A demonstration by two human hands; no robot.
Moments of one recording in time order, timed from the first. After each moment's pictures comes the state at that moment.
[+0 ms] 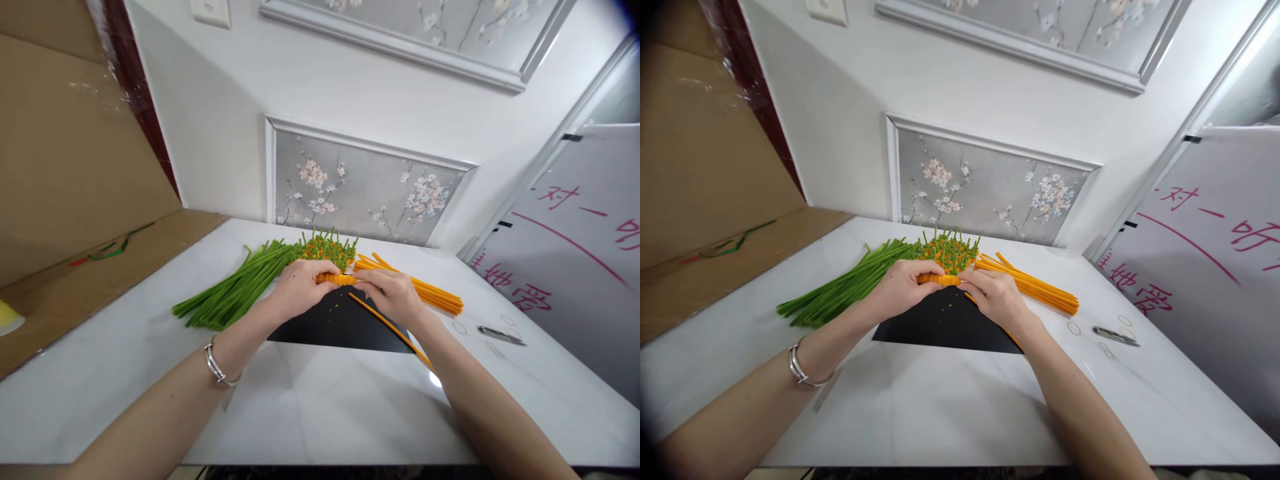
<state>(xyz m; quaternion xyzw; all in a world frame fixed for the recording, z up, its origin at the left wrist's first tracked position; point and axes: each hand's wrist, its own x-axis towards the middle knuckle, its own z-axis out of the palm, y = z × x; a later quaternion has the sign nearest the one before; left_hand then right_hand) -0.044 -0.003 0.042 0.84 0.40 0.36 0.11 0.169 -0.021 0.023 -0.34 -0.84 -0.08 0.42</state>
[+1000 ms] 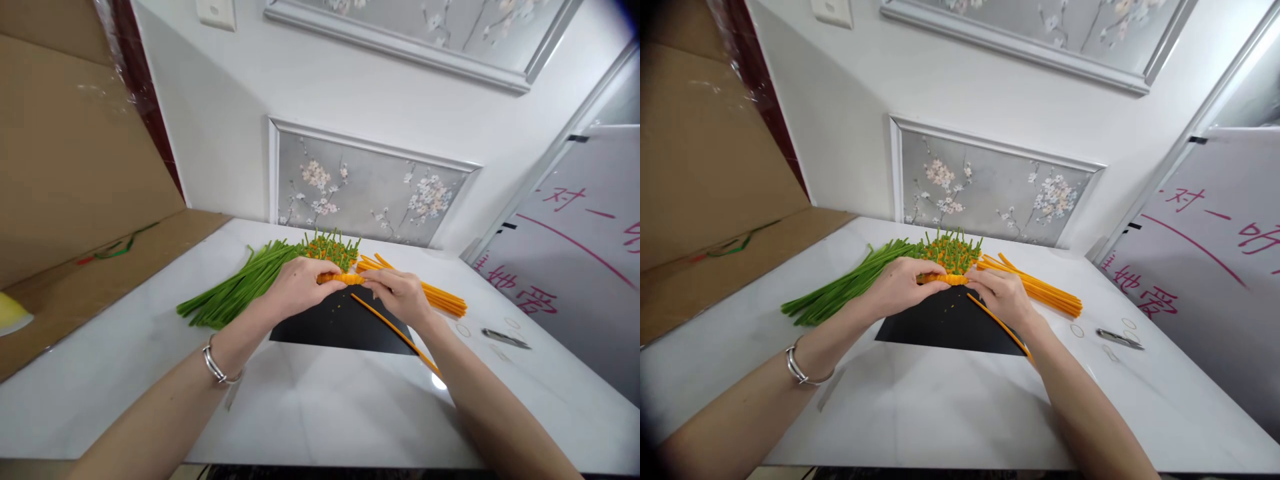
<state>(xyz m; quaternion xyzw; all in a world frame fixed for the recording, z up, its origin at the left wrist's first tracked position) -0.053 -0.007 0.055 0.86 0.40 0.31 0.03 0.176 -0.019 0.023 -0.34 -0.83 -0.06 0.44</state>
